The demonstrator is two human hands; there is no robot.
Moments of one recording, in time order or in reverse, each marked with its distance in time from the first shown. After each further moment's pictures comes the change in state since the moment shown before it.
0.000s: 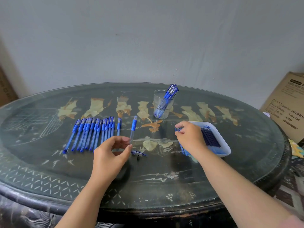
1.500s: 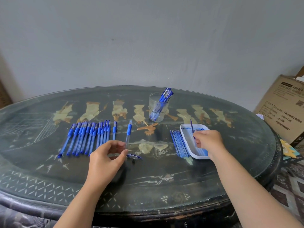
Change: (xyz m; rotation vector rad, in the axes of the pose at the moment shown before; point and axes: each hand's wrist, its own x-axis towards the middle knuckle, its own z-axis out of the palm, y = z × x) left_hand 0.001 -0.008 0.001 0.037 -0.017 0.016; right_hand 0.005 0.045 -0.045 0.478 0.141 0.430
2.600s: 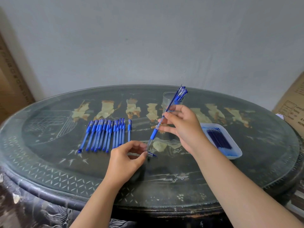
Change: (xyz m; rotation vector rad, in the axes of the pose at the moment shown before) left_hand -0.005 0.006 -0.004 -0.032 -0.154 0.050; right_hand -0.106 -0.086 0.075 0.533 -0.503 -0.233
